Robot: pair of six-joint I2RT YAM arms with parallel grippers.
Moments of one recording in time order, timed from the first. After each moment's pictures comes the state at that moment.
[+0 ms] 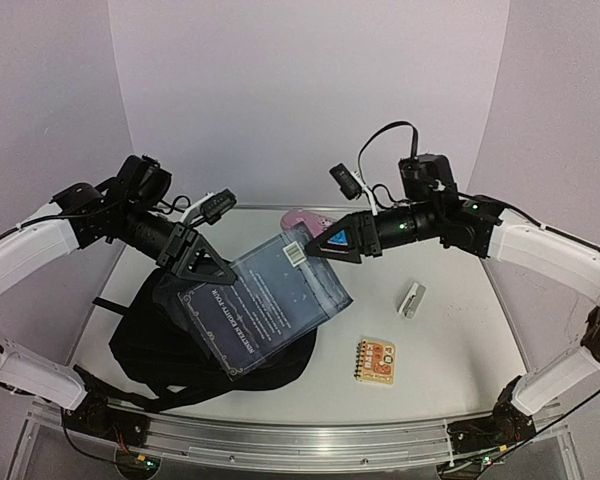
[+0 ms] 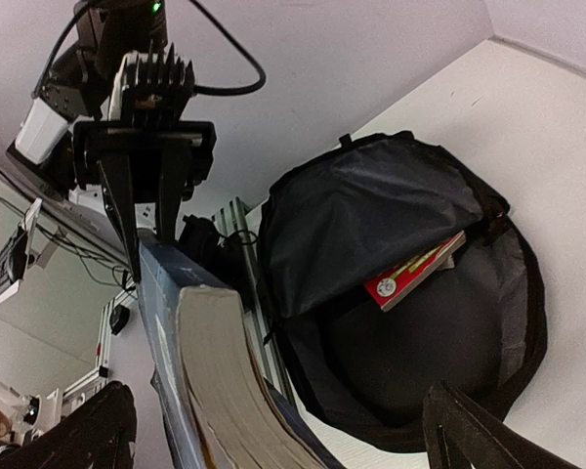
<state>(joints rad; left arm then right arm) -0.68 1.25 1.26 -0.78 1.06 -0.25 0.78 1.45 1.31 -0.30 -0.72 0.32</state>
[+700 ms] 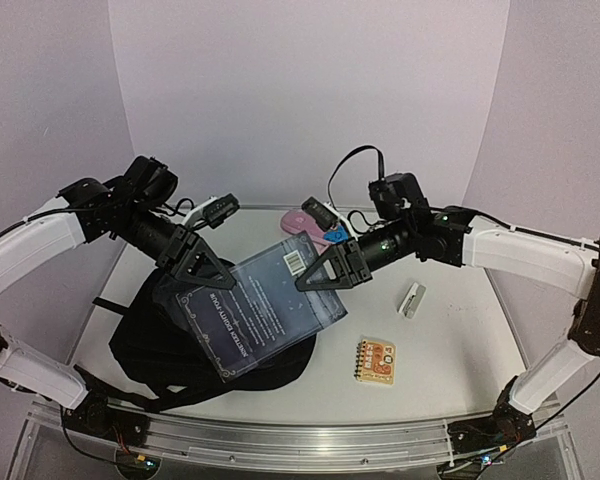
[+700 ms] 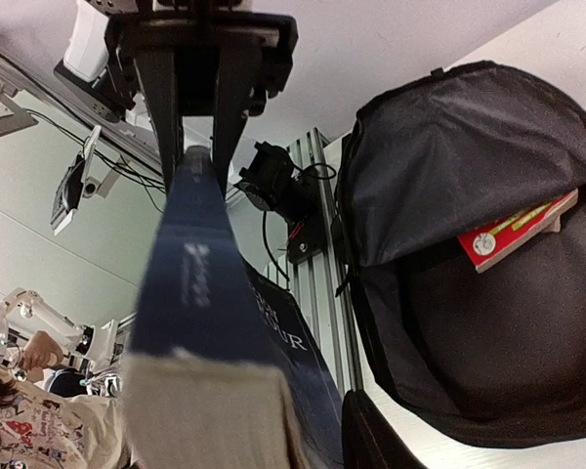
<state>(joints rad) -0.67 1.29 1.30 -0.87 1.10 -0.15 0.83 1.56 1.30 -0.31 -0.94 0.28</state>
